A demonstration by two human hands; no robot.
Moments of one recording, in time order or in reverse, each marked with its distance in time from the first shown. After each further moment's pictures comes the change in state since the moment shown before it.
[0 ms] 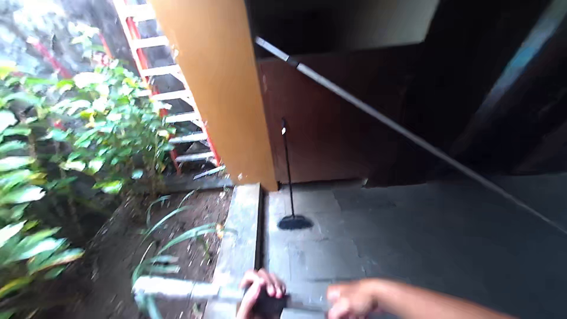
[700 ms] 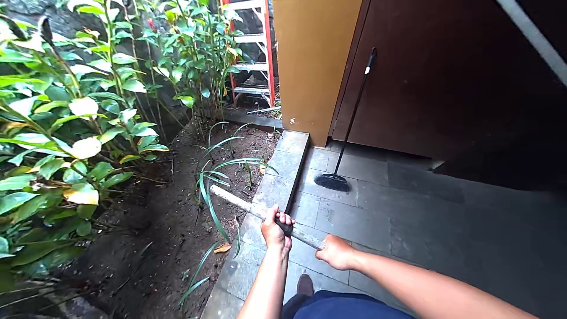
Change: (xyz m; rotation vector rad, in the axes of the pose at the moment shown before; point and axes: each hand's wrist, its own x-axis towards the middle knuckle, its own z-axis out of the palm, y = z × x) left_hand -0.017 0.025 -0.099 0.134 1.007 -0.038; right_hand 0.164 -0.013 0.055 -0.477 0.244 0.205
